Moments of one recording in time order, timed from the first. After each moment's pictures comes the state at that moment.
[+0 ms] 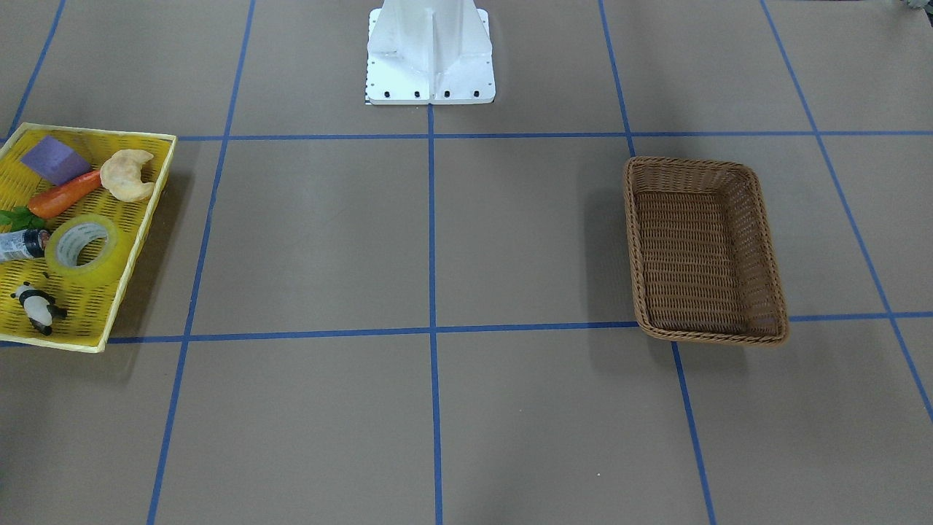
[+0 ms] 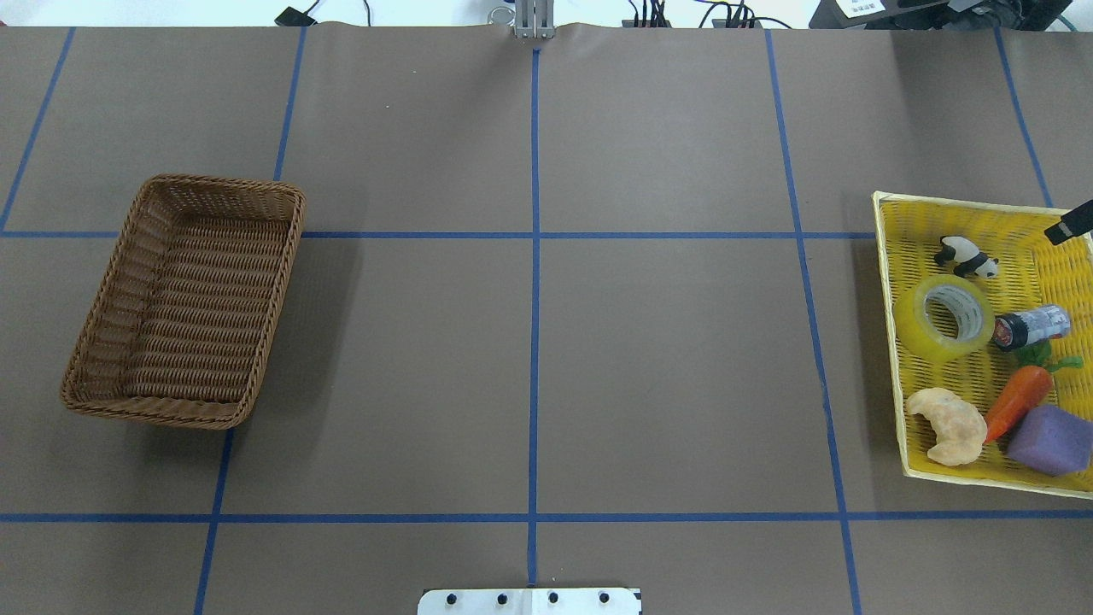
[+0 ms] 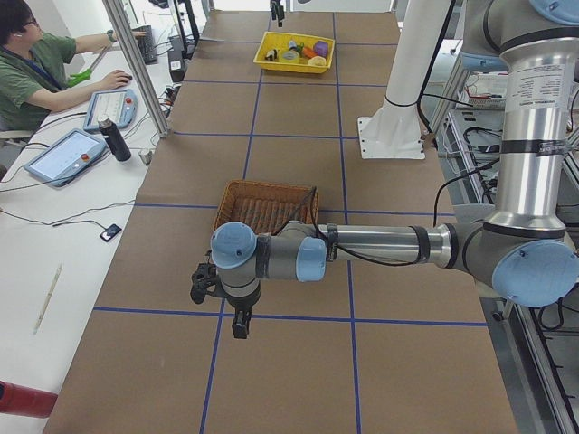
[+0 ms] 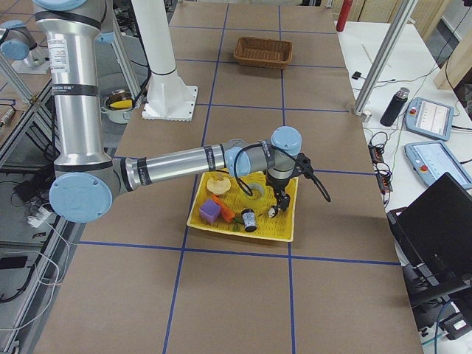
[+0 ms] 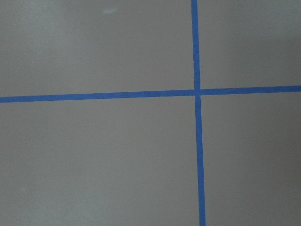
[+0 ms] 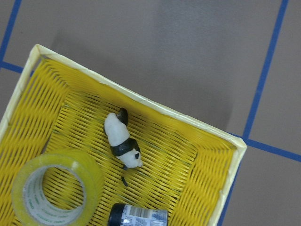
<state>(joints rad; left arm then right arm) -1.60 -1.56 -1.56 -1.62 -2.32 0.05 1.30 -1.53 1.73 -1.47 2.37 -0.04</state>
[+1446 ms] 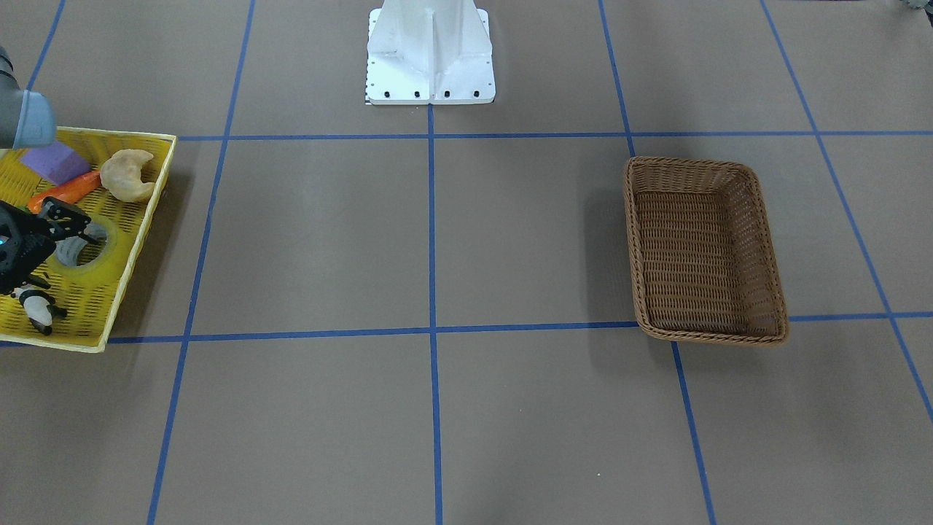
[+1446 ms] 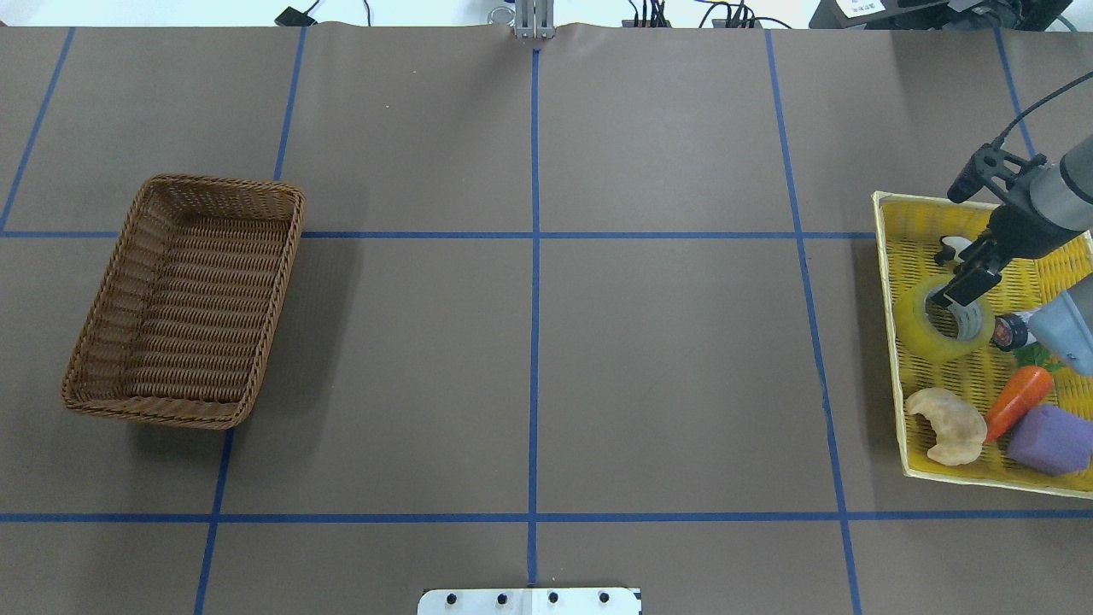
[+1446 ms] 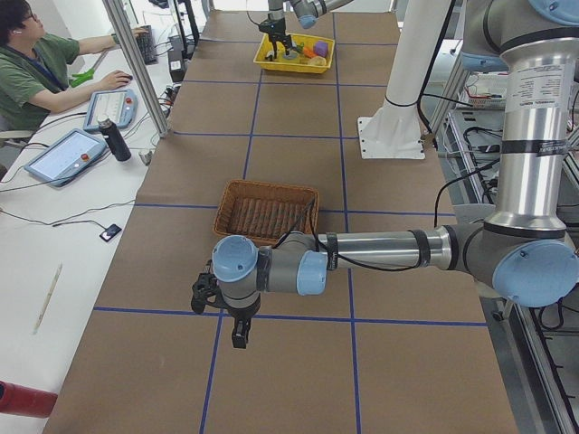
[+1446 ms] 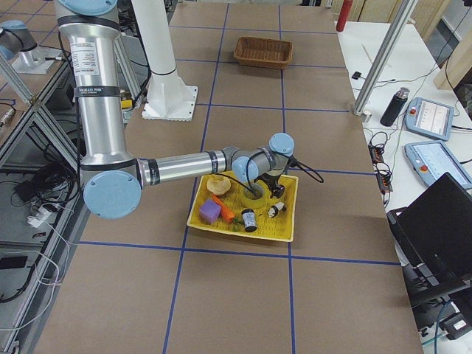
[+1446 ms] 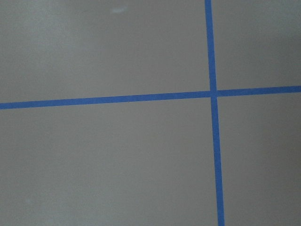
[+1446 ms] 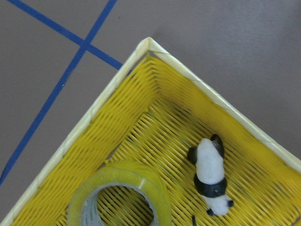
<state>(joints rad) -1.60 -1.56 -1.52 -1.67 -2.32 0.05 1.08 -1.48 1.59 -1.28 2.36 -0.21</state>
